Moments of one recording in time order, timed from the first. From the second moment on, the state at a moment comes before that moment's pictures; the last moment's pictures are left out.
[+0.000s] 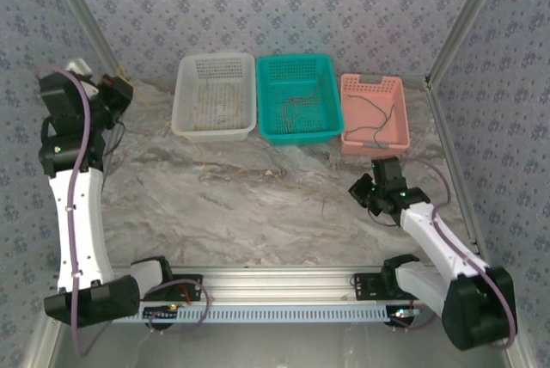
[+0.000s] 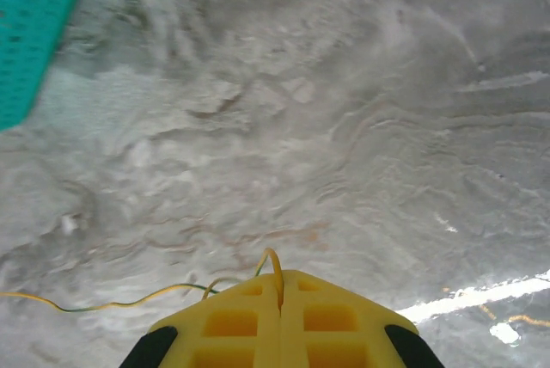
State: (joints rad) left arm 0.18 1.11 1.43 -0.67 0.27 -0.75; right arm 0.23 1.03 0.55 -0.50 -0.15 0.95
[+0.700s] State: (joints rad) left arm 0.05 0.83 0.99 -0.64 0.22 -0.78; right arm 0.46 0.96 0.71 -0.67 0.21 0.72
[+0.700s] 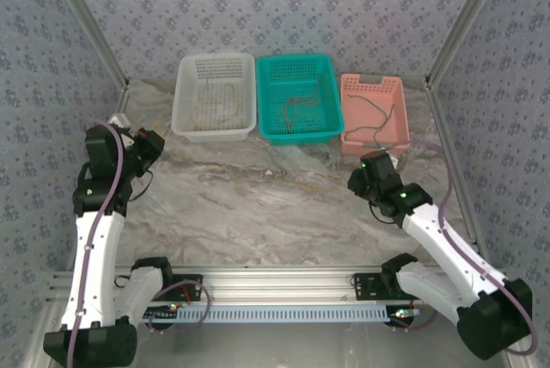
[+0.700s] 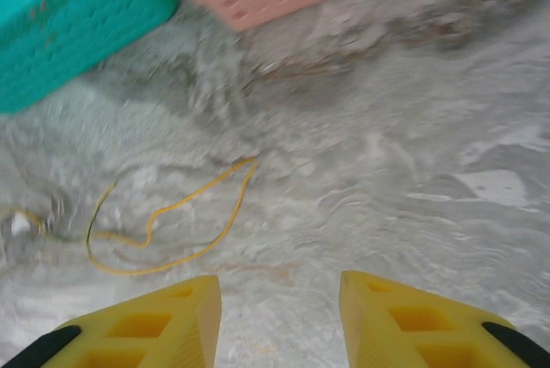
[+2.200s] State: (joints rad) left arm 0.05 0.84 1.03 -0.70 0.19 -0.73; right arm 0.82 1.89 1.24 -0.73 0.37 0.23
